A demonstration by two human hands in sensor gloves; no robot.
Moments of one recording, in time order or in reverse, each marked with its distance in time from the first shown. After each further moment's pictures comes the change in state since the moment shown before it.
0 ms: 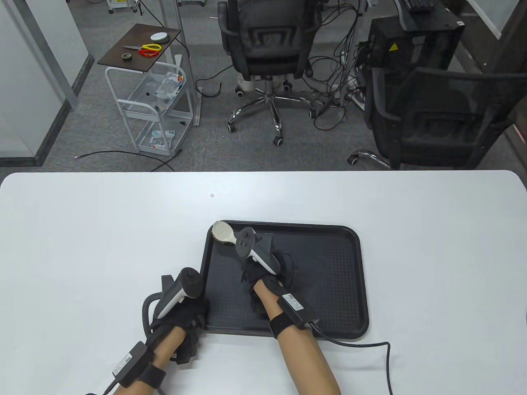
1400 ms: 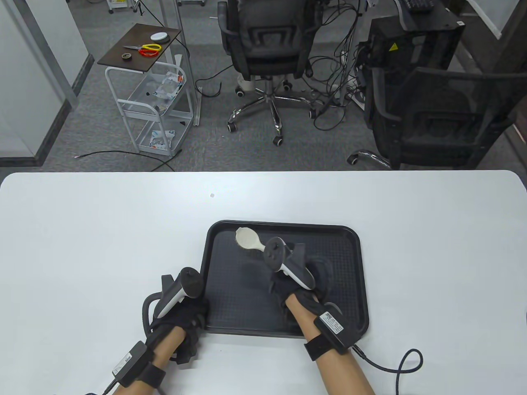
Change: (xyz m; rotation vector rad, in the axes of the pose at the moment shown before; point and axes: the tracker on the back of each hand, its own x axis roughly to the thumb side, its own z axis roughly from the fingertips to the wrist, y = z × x) left_hand 0.000 0.001 0.000 -0.004 -0.002 0.003; right_hand -0.018 -0.041 0.055 -0.066 -0.055 0.055
